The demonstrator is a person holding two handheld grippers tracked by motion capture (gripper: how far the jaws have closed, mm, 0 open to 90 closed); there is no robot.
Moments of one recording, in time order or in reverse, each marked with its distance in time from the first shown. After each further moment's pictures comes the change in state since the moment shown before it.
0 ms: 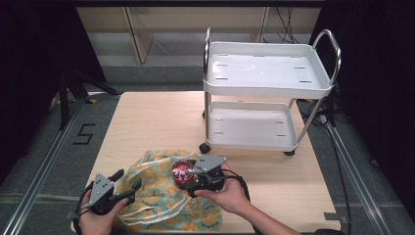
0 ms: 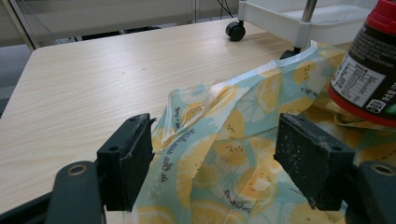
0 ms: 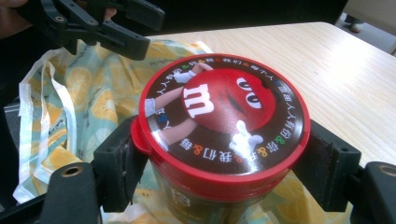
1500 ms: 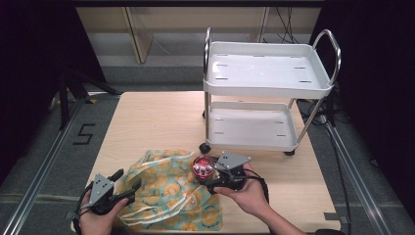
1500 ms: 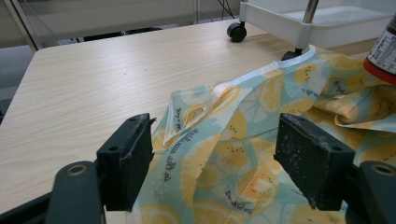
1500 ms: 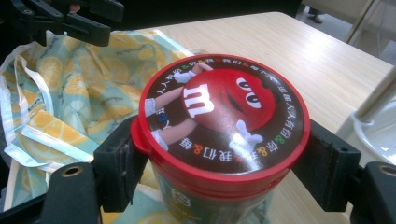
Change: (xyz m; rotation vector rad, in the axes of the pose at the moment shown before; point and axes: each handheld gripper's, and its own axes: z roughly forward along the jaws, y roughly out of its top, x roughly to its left) left arm -0.001 0.000 0.000 -0.002 0.008 -0.006; right arm -0.017 -0.018 -0.048 -0.001 -0.107 0.063
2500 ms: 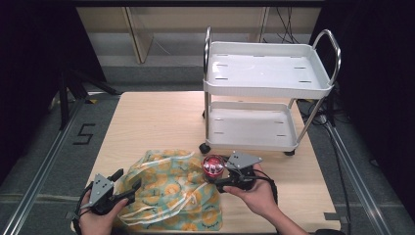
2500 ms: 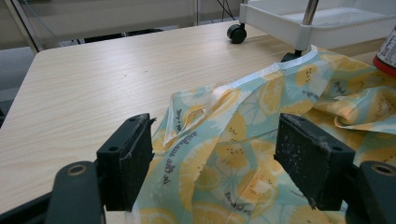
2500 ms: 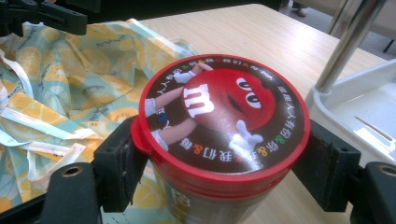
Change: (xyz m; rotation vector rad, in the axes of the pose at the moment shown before) left arm 0.000 0.001 -0.001 -0.002 -0.003 0.010; right arm -0.012 -0.013 -0.017 0.002 -0.048 0.024
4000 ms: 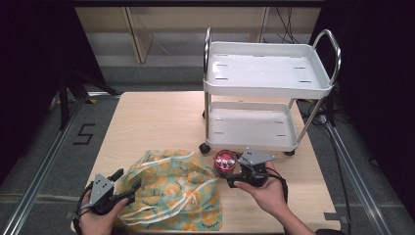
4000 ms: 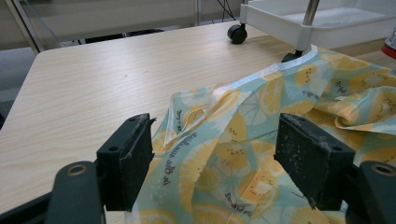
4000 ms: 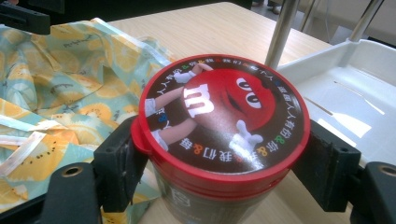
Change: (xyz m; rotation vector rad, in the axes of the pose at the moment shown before) left arm -0.001 0.000 0.000 -0.003 0.007 -0.008; right arm -0.019 -0.009 -0.021 0.002 -0.067 0.056
